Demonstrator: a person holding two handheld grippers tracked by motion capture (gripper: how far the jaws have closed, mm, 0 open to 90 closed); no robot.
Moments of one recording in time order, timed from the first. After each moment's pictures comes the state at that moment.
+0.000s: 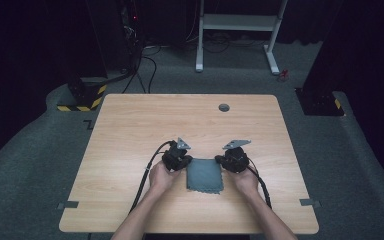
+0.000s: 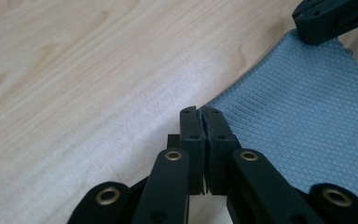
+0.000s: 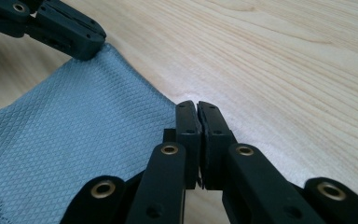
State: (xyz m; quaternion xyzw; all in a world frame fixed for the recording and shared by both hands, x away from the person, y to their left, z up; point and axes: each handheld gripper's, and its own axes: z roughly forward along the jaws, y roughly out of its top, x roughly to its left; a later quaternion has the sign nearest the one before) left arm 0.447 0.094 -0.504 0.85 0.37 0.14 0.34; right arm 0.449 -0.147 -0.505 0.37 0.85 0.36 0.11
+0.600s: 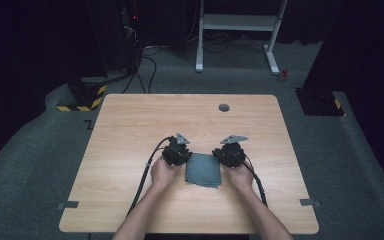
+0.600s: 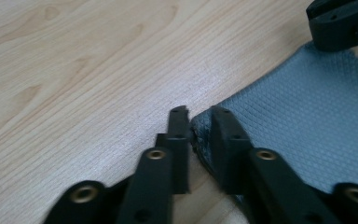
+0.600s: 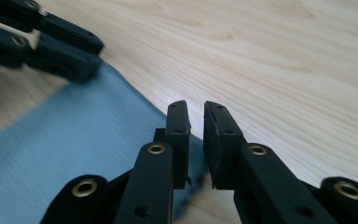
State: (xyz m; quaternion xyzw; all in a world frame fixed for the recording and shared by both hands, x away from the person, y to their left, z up) left arm 0.458 0.097 -0.507 0.83 0.41 0.15 0.35; right arm 0.461 -0.133 -0.505 0.40 0.82 0.38 0.14
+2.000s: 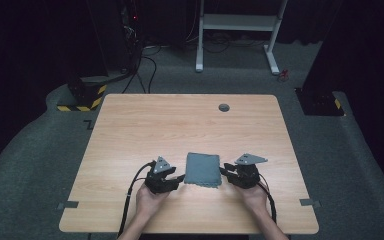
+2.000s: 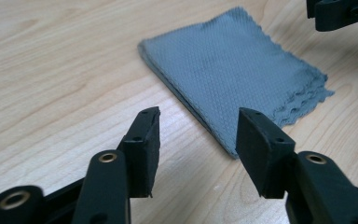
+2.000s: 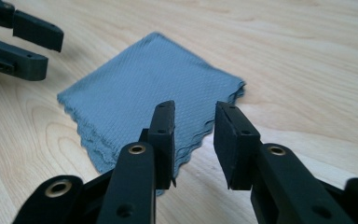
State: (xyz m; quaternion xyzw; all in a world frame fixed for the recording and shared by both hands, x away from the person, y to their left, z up) left arm 0.364 0.140 -0.508 0.80 0.40 0.15 0.42; right arm 0.391 -0.176 -0.500 0.37 0.81 0.43 0.13
